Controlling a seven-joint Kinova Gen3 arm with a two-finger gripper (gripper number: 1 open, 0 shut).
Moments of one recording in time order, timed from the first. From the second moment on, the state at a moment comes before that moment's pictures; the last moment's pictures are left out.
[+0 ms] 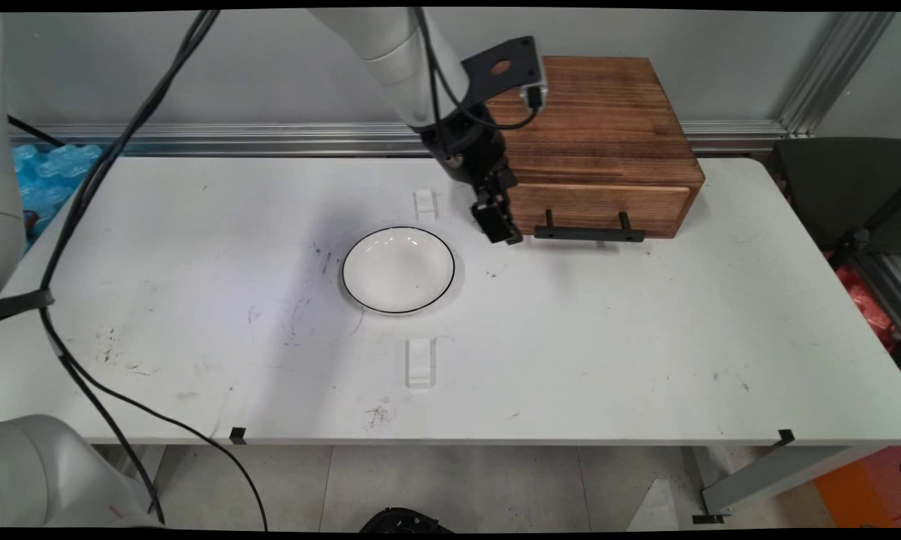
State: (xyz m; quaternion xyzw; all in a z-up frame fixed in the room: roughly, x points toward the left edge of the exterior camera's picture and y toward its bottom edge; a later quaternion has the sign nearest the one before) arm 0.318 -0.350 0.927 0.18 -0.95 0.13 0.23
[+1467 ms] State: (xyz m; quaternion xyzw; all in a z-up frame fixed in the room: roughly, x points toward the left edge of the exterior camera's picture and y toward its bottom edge) arm 0.234 -0.410 0.893 0.16 -0.94 0.15 0.25
